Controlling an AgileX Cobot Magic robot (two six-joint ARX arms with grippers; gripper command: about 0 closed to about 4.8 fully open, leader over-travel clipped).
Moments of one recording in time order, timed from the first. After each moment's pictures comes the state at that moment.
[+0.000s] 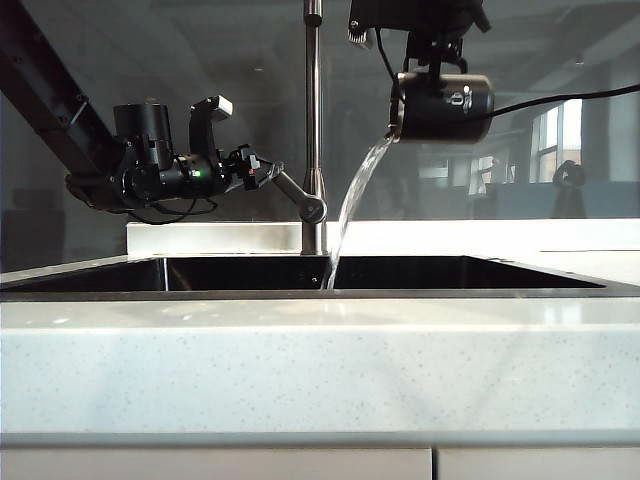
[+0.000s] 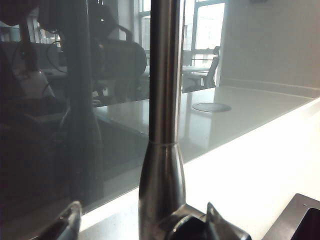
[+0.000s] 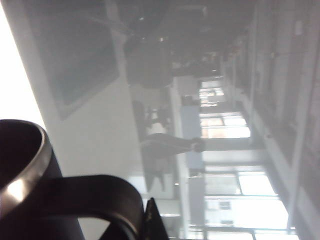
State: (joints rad) left arm -0.16 2.47 1.91 0.83 0.62 -0.11; right arm 0.41 1.77 1.55 0.18 0.46 -1.44
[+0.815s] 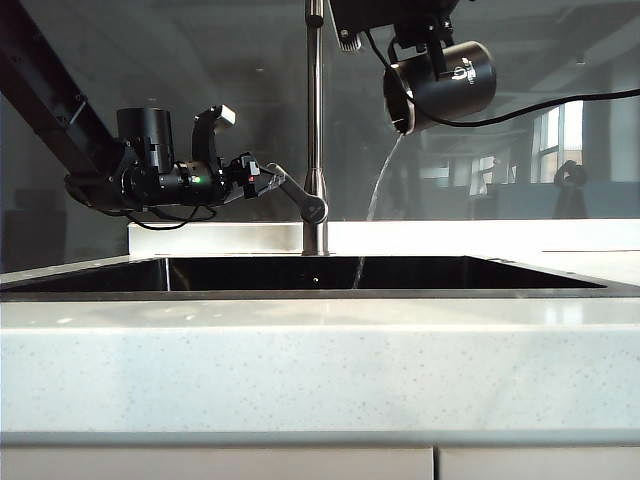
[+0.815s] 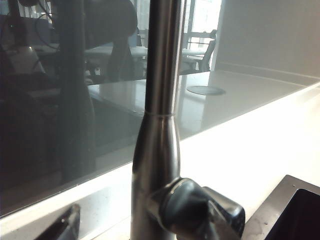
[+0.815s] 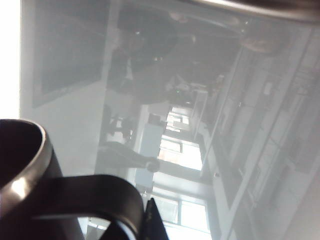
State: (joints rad) left arm -0.16 2.47 1.91 0.75 0.64 -0.11; right arm 0.46 1.75 1.55 0.17 0.45 -1.78
